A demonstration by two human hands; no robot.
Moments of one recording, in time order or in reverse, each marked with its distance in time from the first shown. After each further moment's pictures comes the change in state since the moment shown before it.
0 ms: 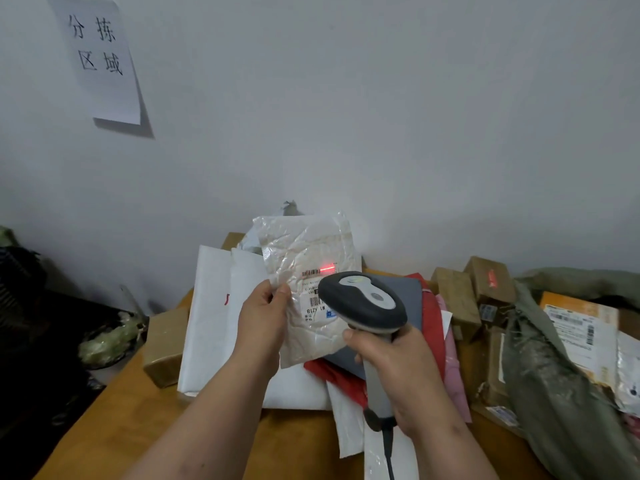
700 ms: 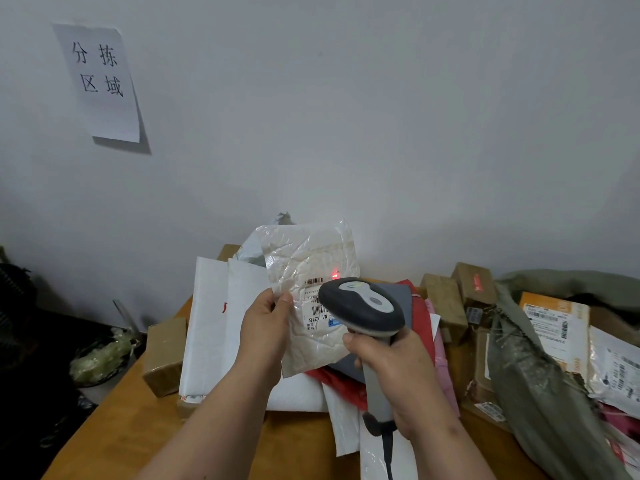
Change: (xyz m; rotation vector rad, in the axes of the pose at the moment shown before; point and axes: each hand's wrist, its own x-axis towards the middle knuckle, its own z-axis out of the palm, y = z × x) left_hand -0.026 0.008 -0.001 0.001 -0.031 0.024; right_hand -0.023 -0.005 -0.005 -0.041 0.010 -0.105
